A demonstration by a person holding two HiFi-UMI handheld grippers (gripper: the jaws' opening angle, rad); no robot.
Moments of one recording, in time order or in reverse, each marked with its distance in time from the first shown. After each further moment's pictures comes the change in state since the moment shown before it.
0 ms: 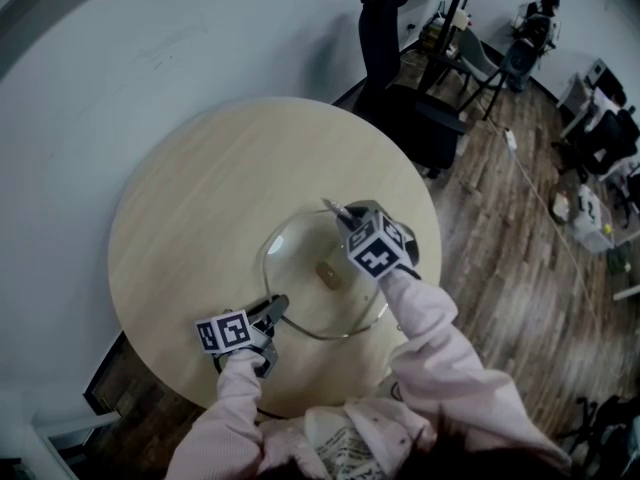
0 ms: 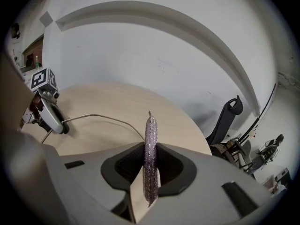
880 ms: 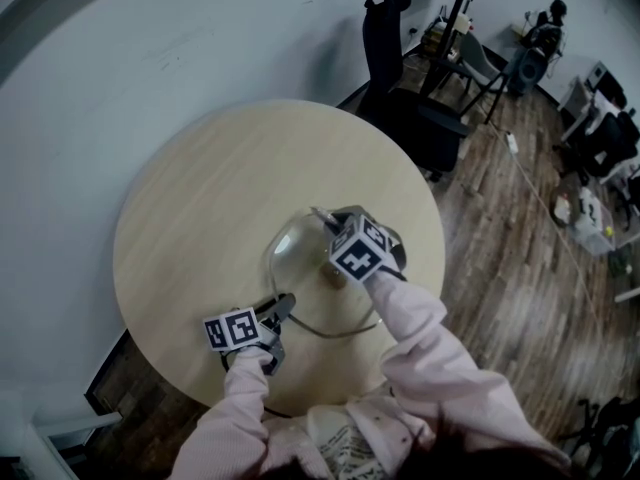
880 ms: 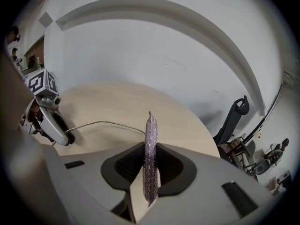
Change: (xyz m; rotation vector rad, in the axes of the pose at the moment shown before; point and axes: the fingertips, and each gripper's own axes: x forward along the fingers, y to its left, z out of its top) left arm -0.001 0.000 -0.001 0.001 -0.010 0.002; right arm 0.007 0.039 0.021 -0.012 0.042 0.042
